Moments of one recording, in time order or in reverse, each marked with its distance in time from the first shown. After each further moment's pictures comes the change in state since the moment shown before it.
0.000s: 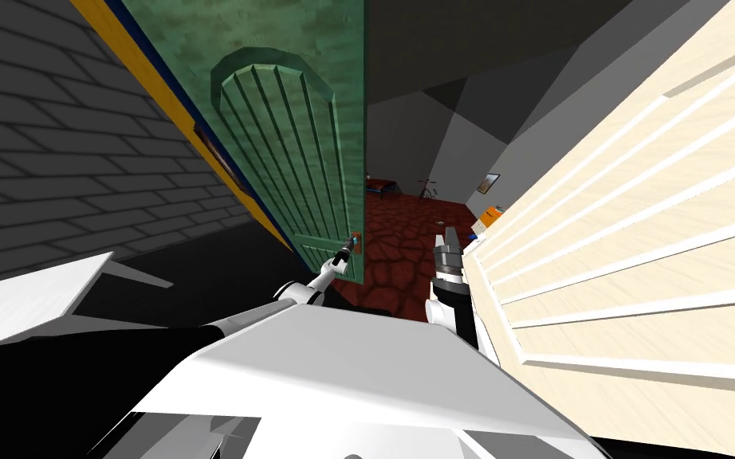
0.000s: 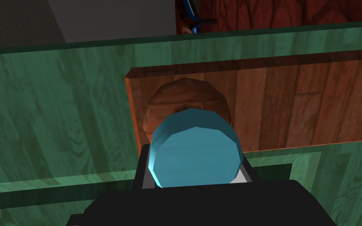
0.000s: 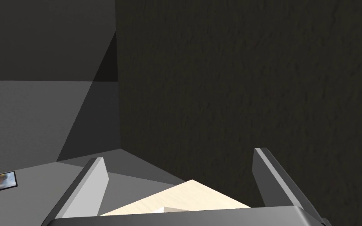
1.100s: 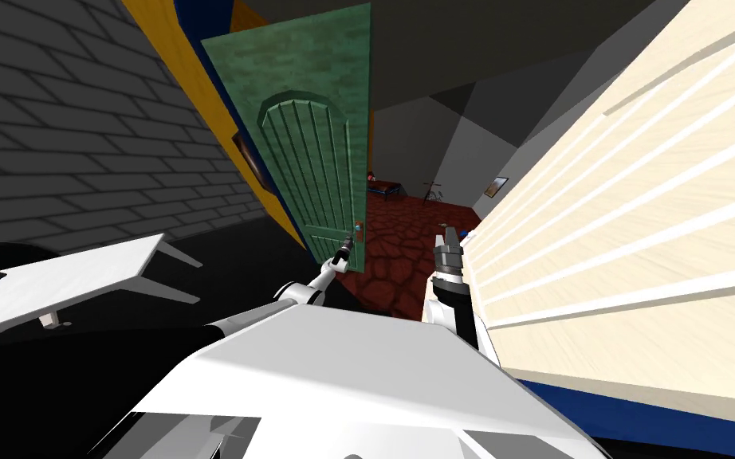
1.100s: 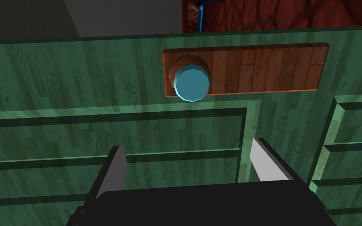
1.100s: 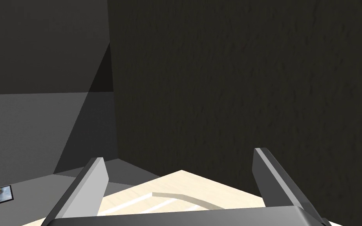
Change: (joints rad) arm -0.003 -0.010 0.041 -0.012 0.017 0.001 -0.020
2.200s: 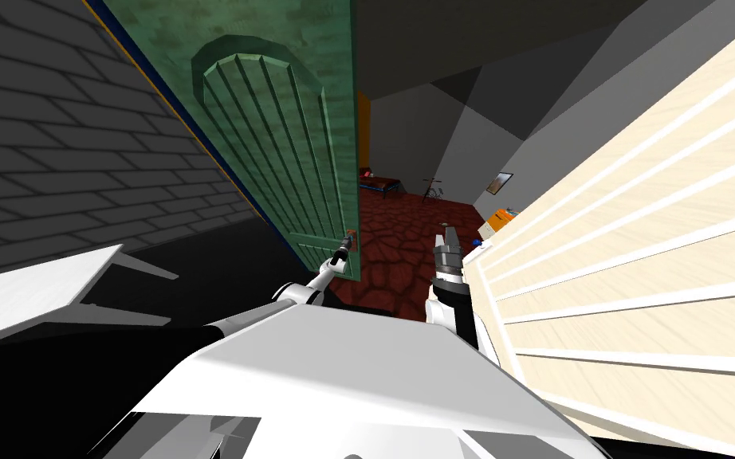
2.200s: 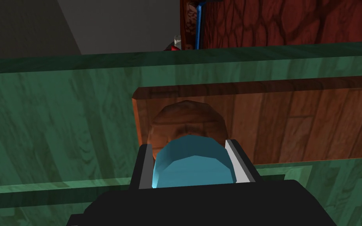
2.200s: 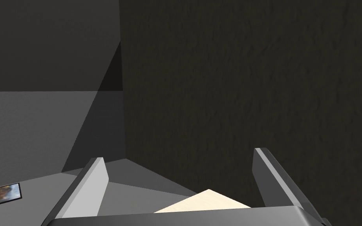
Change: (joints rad) arm 0.008 0.010 0.014 0.001 0.003 -0.029 -0.008
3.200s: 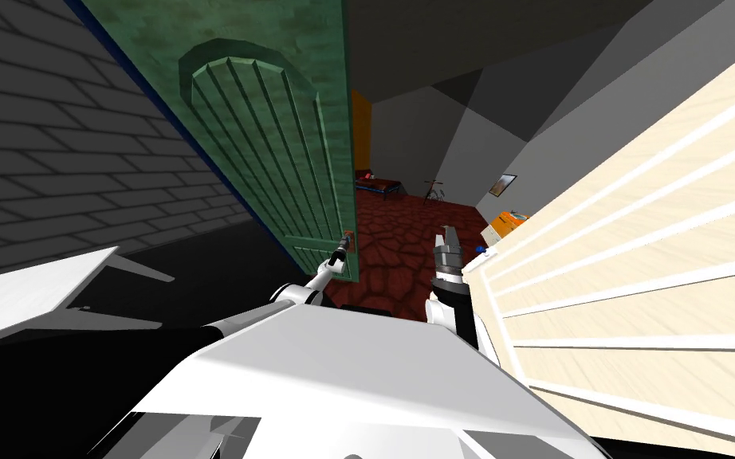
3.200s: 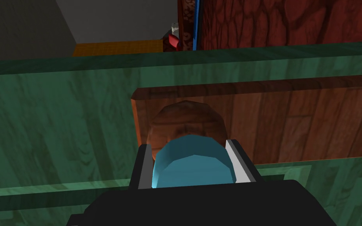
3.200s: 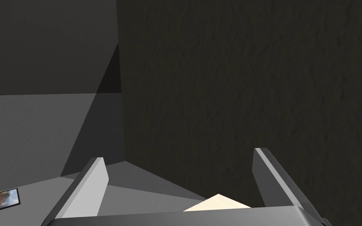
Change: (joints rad) arm 0.011 0.011 0.030 0.005 0.011 0.011 -0.012
